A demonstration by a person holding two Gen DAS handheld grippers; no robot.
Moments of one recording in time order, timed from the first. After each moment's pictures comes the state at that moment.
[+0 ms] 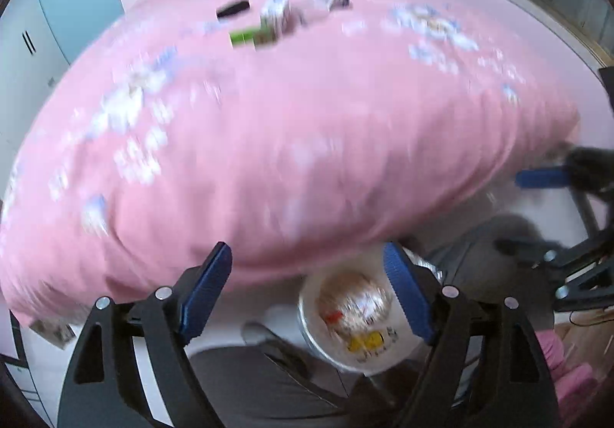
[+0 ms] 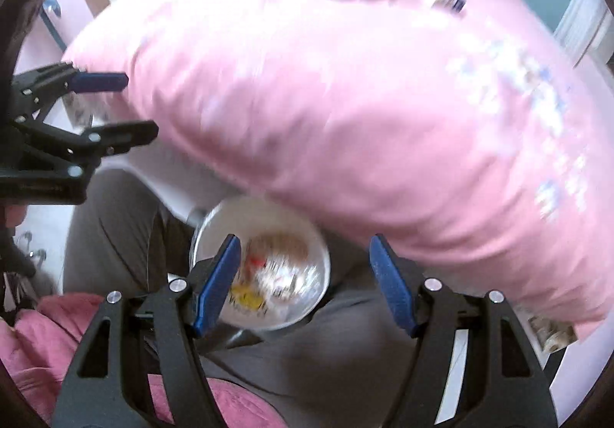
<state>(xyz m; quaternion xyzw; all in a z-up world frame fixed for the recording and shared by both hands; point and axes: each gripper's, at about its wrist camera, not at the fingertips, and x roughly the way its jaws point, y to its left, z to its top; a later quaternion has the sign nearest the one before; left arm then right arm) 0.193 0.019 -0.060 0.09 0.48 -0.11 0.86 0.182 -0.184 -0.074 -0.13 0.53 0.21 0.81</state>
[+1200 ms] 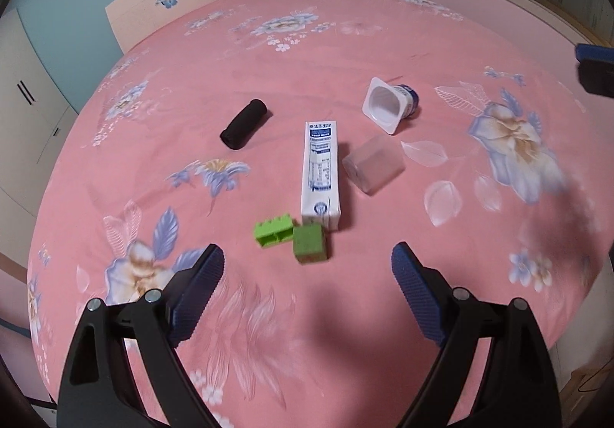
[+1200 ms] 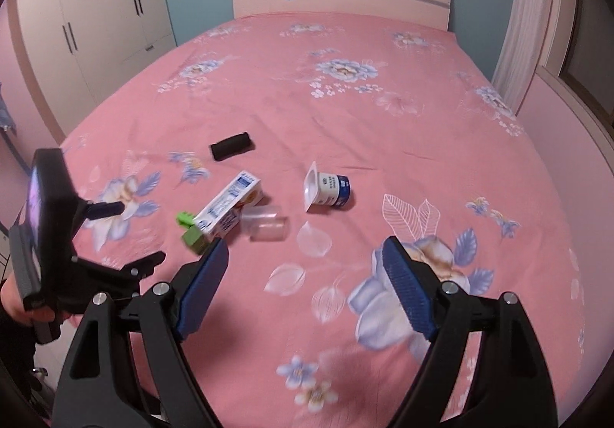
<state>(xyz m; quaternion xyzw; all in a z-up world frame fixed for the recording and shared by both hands) 0.482 -0.027 -0.008 0.14 0.47 -0.09 0.87 0.493 -0.250 0.074 -0.05 0.43 0.14 0.89</state>
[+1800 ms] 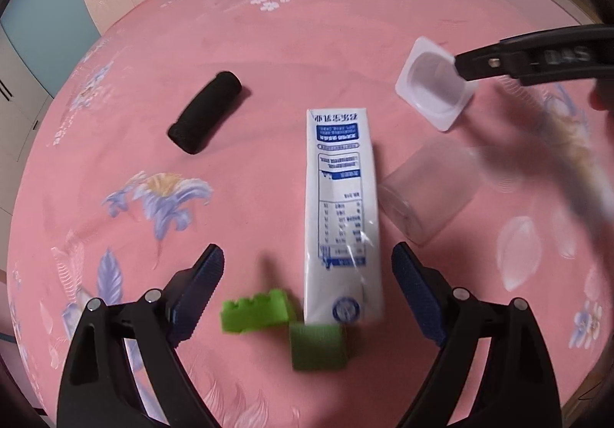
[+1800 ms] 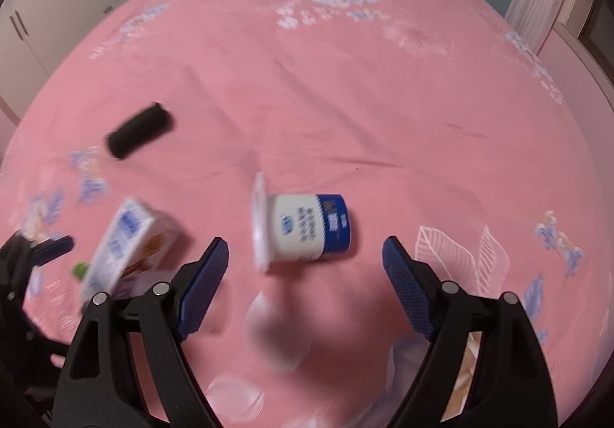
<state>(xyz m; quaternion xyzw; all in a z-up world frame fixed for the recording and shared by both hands) 0.585 -0.040 -0.093 0.14 0.52 -0.10 0.84 0.684 -0.227 -0.073 -0.05 0.54 0.10 0.83</state>
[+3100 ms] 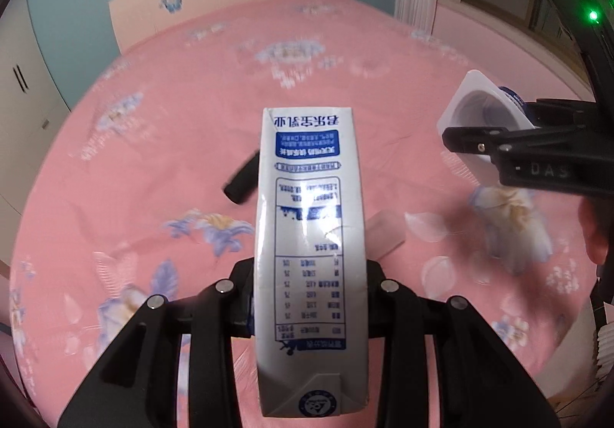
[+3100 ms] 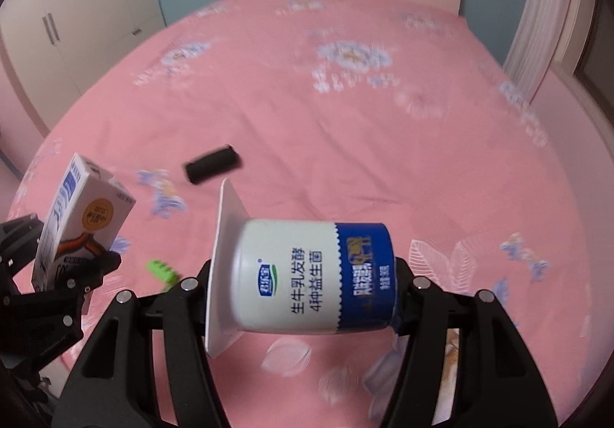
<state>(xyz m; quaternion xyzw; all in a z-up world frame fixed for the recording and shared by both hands) 0.518 -0.009 0.047 0.08 0.44 -0.11 0.89 0.595 -0.199 0.054 -0.06 0.46 0.13 0.88</state>
